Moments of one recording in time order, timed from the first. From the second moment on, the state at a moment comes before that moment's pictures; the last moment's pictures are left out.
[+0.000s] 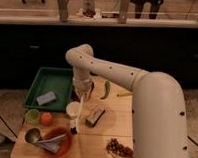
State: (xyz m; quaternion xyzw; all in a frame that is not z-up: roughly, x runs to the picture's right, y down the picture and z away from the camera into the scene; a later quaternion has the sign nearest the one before) arm -0.067 0.096 0.773 -0.37 -0.27 -0.54 0.71
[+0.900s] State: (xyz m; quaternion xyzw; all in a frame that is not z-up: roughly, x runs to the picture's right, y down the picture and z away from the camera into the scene) arm -0.091 0.087 0.760 -0.31 -0.39 -0.50 0.71
